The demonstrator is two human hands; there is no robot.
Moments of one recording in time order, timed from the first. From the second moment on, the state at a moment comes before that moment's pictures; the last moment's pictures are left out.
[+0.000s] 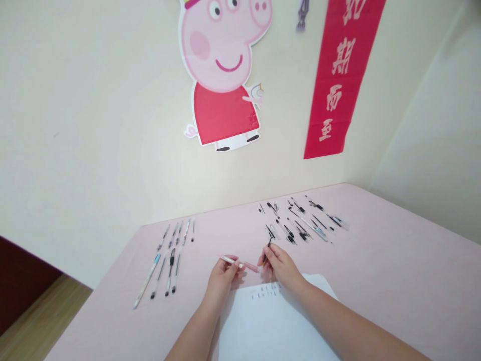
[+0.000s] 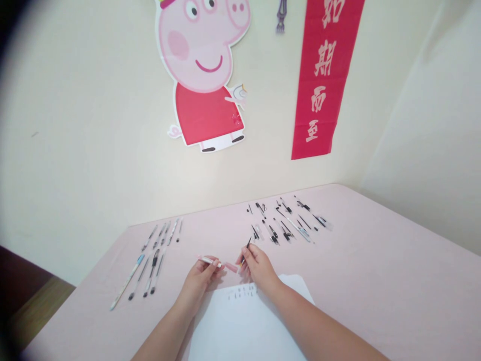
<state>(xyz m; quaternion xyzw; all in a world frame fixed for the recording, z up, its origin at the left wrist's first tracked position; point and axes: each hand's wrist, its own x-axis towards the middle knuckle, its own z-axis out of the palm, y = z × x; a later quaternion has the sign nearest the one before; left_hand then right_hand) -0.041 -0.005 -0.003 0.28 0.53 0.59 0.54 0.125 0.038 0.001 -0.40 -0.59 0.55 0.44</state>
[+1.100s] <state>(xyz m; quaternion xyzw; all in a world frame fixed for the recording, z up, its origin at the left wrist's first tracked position) -0.042 0.000 -0.011 0.58 0.69 0.31 0.29 0.125 0.037 -0.003 -0.46 -0.81 0.27 0.26</state>
